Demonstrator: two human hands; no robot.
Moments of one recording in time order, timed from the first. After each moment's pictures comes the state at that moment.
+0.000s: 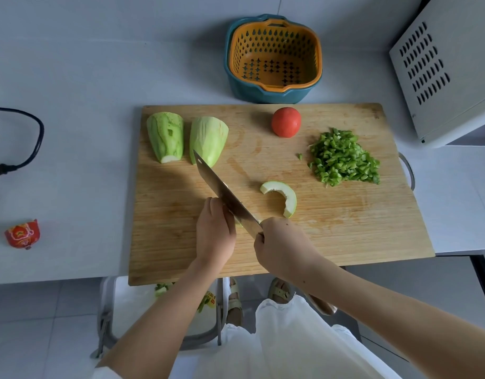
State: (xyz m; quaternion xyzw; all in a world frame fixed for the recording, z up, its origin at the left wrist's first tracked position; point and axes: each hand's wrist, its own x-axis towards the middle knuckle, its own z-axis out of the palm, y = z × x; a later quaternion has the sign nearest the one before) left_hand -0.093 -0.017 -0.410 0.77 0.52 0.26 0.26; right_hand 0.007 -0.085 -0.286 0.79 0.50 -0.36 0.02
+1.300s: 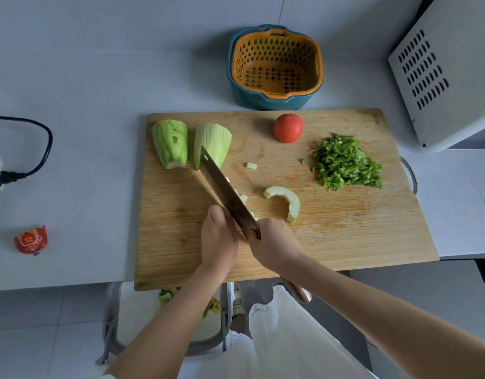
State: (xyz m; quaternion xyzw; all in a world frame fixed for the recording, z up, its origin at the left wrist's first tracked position) left_hand -0.091 -0.025 -0.399 0.64 0.59 0.25 0.42; right_hand 0.001 -0.073 -0.320 0.81 0.45 -0.38 -0.07
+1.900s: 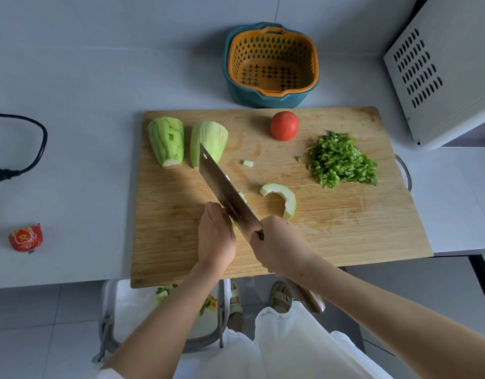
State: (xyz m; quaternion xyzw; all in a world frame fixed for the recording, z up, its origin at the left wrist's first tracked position) left_hand -0.092 -0.025 -0.411 0.76 0.53 0.27 0.27; right_hand 0.005 -0.083 -0.297 0.80 0.45 -0.40 -0.06
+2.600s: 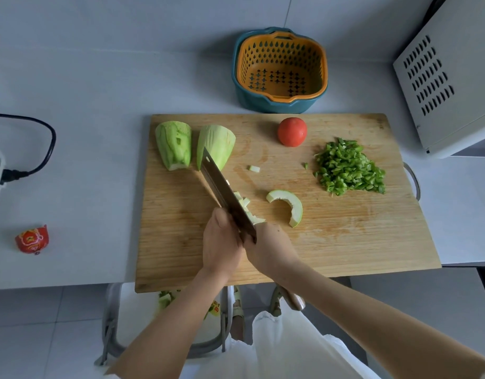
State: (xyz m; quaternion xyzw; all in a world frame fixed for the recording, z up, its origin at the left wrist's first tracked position) left_hand -0.093 -0.026 -0.399 0.72 0.55 0.24 0.36; right_hand -0.007 -0.067 -0.329 0.81 0.43 -0.39 -0.09
